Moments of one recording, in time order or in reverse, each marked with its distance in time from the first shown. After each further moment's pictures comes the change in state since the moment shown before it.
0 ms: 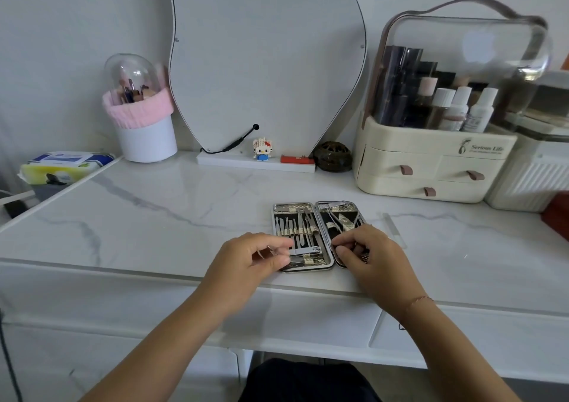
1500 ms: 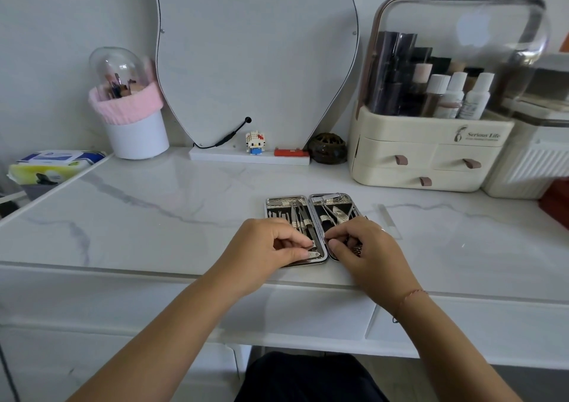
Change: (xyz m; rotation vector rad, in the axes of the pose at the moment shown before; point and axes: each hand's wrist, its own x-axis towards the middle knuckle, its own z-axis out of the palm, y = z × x) left_hand 0.024 0.018 0.021 0.110 -0.115 0.145; right_hand 0.001 0.004 0.002 -0.013 0.009 -0.035
